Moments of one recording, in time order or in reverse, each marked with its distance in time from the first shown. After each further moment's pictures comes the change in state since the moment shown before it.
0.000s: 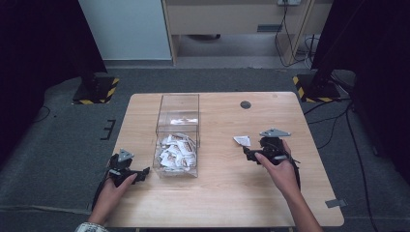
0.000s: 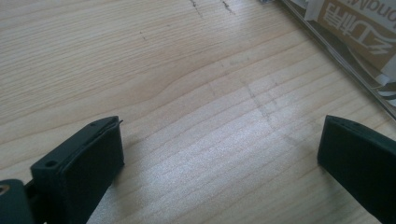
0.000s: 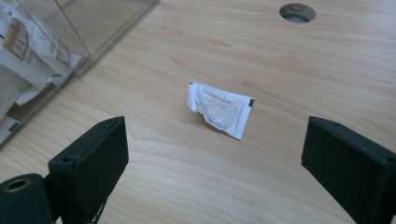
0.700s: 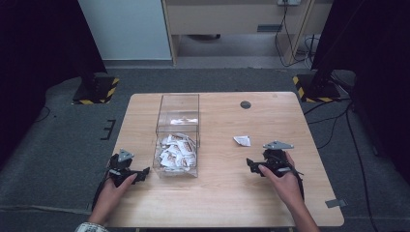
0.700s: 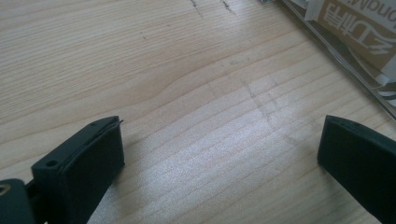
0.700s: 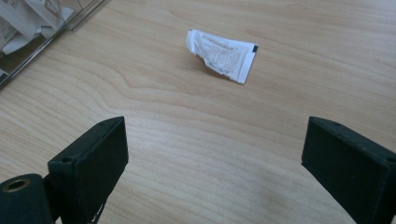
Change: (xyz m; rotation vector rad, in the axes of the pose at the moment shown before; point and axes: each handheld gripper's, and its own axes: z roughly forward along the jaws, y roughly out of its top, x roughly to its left) left arm 0.000 0.000 0.000 0.000 0.002 0.000; right arm -0.001 -0.040 -0.003 0.049 0.005 0.016
